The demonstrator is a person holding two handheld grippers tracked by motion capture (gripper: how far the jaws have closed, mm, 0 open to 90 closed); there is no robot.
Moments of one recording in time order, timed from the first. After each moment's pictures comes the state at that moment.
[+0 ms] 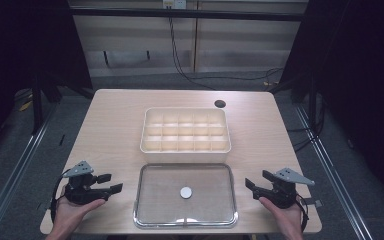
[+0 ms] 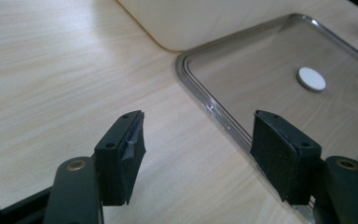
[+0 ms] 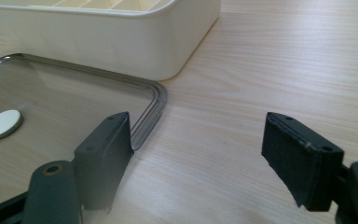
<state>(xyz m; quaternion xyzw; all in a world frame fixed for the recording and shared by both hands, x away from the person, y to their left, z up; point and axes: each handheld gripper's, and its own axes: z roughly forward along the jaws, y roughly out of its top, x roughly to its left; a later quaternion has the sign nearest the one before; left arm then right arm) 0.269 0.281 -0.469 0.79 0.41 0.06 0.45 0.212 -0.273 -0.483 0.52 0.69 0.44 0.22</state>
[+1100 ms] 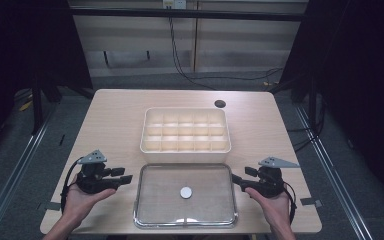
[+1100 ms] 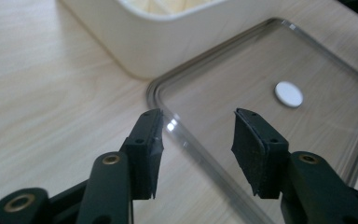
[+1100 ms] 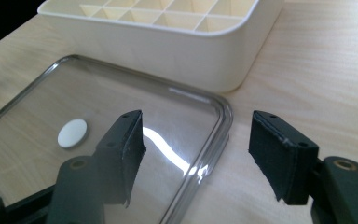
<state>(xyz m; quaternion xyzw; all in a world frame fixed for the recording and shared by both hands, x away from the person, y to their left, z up) 0.292 0.244 -0.440 0.82 0.37 0.03 0.44 0.236 -0.239 -0.451 0.51 0.73 0.44 0.14</state>
